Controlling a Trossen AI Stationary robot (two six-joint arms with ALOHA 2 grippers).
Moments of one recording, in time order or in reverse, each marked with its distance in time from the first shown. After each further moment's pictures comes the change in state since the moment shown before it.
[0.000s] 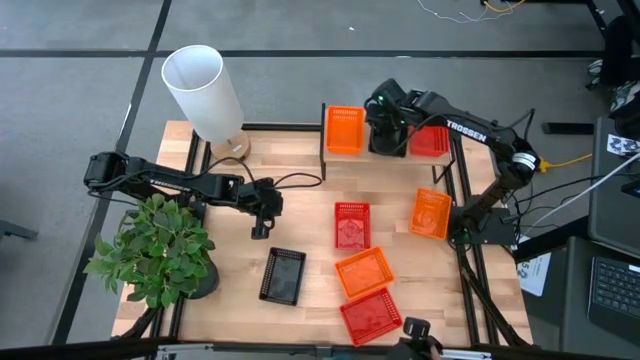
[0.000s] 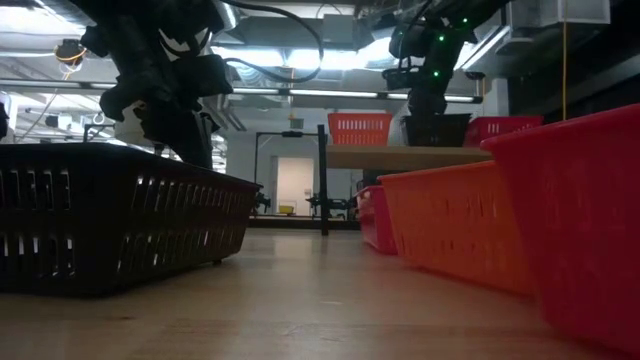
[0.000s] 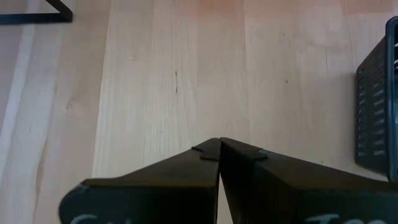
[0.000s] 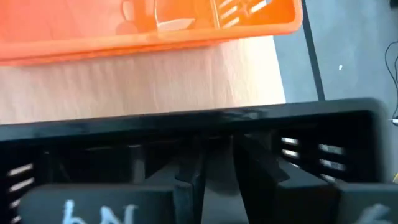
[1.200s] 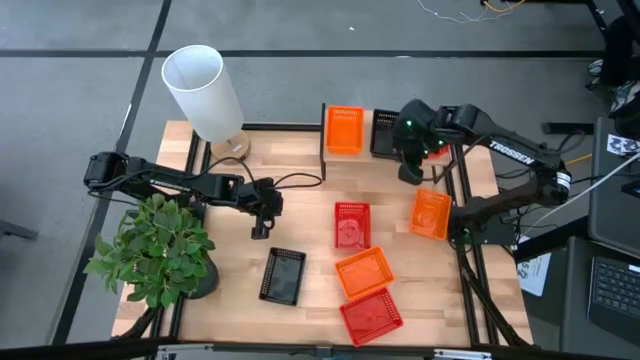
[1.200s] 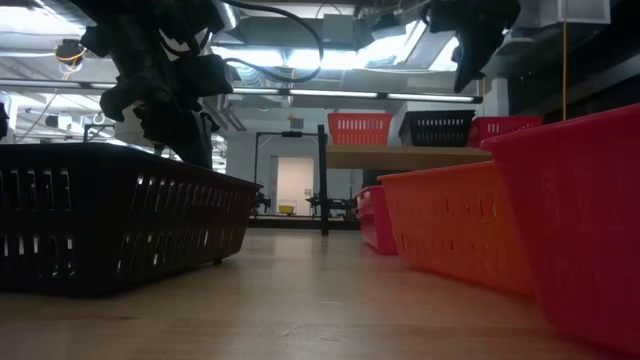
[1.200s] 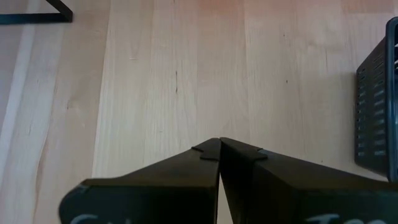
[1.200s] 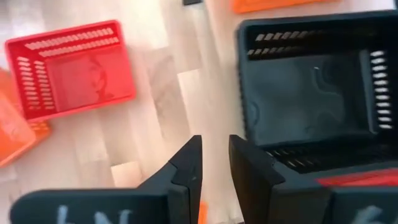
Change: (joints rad) left arm 0.000 0.000 0.000 0.000 0.000 -0.002; right arm 0.223 -0.288 0.001 -0.405 -0.189 0.292
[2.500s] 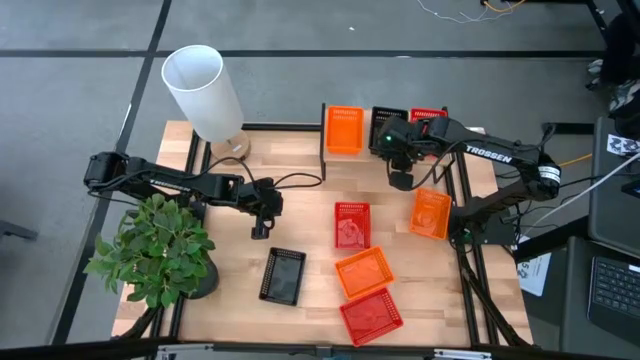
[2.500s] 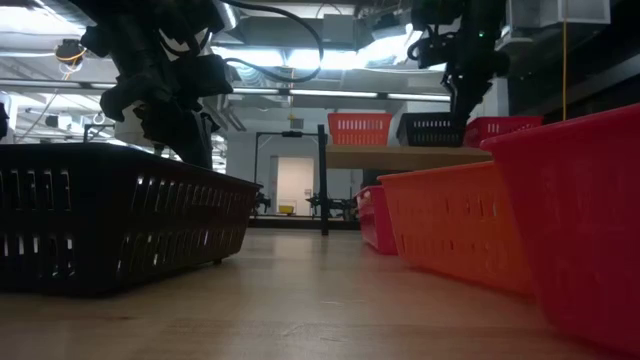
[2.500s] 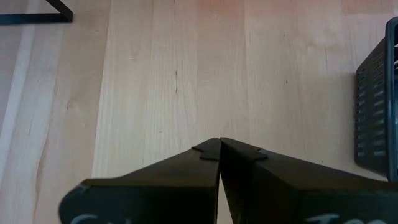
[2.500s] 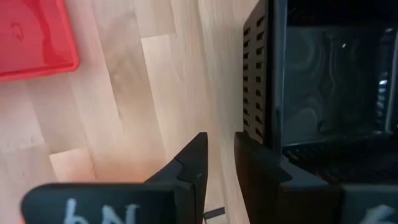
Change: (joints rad) left arm 0.000 0.000 0.000 0.000 0.000 0.000; right arm 0.038 0.090 -0.119 0.091 0.213 -0.052
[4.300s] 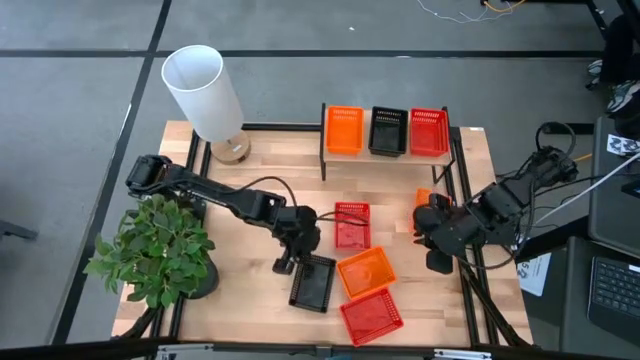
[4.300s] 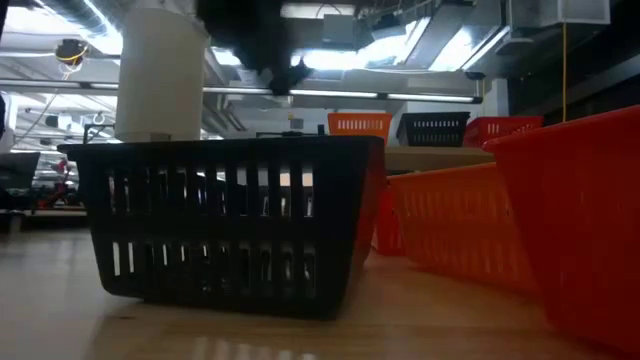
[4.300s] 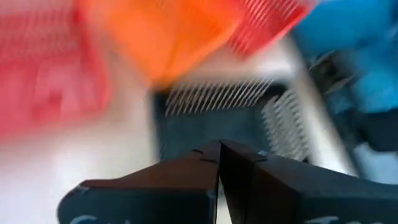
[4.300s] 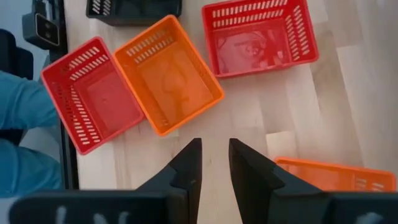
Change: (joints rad) left arm -0.223 0.401 0.548 -0.090 0.325 -0.052; right arm 0.984 -0.232 0.000 -0.104 0.036 0.998
